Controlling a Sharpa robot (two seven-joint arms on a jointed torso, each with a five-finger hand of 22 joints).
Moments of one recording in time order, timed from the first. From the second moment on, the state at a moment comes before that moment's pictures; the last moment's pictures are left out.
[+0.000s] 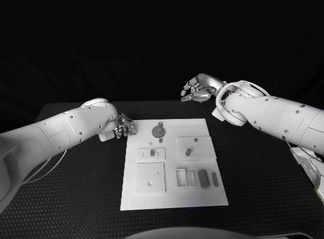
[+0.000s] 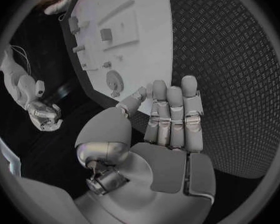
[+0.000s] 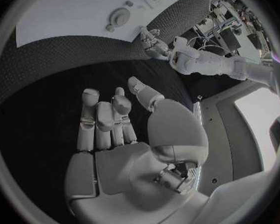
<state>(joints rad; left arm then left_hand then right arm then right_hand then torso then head) 1.26 -0.44 -0.15 0.81 -0.96 0.19 -0.42 0.87 0.08 0.61 -0.26 0.05 1.05 0.06 0.35 0.74 1.23 -0.04 0.78 0.61 1.06 -0.10 1.18 0.65 0.02 1.20 -0.19 0.42 1.31 1.27 -0.60 0.01 1.16 -1.18 -0.26 0.02 1.03 -0.09 0.59 -0.27 0.07 0.97 0.11 0.30 0.58 1.20 0.00 1.05 1.18 1.15 -0.10 1.46 1.03 0.25 1.09 0.00 0.92 1.31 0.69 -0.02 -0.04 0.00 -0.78</state>
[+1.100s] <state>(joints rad) 1.30 -0.66 -0.15 1.28 -0.87 0.10 -0.46 0.86 0.09 0.61 -0.27 0.07 1.07 0.06 0.35 0.74 1.24 -0.05 0.78 0.61 1.08 -0.10 1.18 0.65 0.02 1.22 -0.20 0.43 1.31 1.27 -0.62 0.01 1.16 -1.18 -0.26 0.02 1.03 -0.09 0.59 -0.27 0.07 0.97 0.11 0.30 0.58 1.21 0.00 1.05 1.18 1.15 -0.10 1.46 1.03 0.25 1.09 0.00 0.92 1.31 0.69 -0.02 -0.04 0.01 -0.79</state>
